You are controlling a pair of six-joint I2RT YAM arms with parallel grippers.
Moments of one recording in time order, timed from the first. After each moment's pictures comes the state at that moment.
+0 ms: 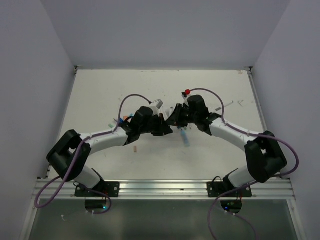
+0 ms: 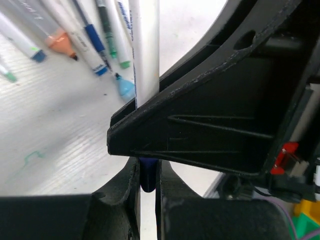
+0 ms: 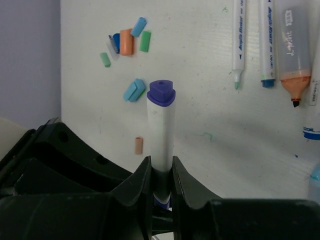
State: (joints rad) left arm -0.75 1.52 0.79 0.21 0.28 -0.75; right arm 0.53 1.48 0.86 0.01 -0.41 0.77
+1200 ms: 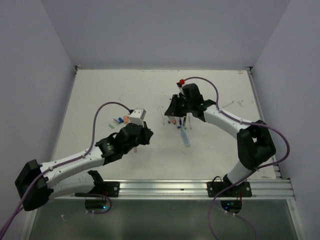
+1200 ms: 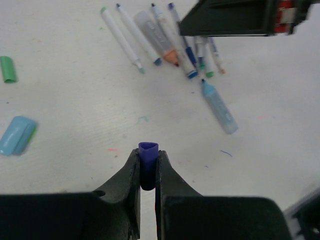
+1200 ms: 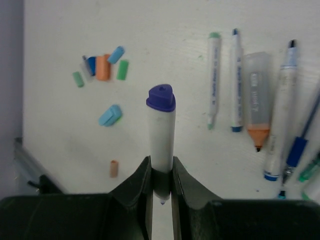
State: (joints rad) left arm -0.93 0.99 0.59 -0.05 -0.29 -0.60; right arm 0.52 1.65 1.13 -0.15 -0.33 0.61
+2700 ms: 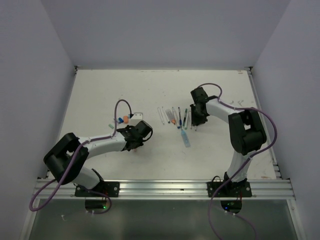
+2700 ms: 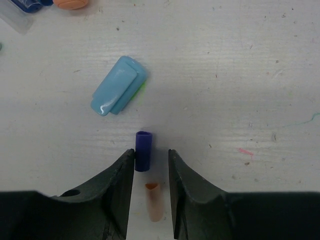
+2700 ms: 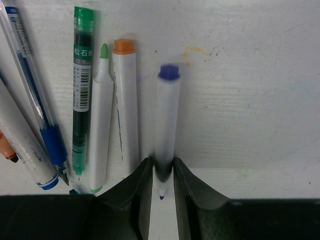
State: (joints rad) left arm -0.80 1.47 0.71 -0.36 -0.54 -0.70; right arm 0.35 1.86 1.20 -0.57 0.09 0.33
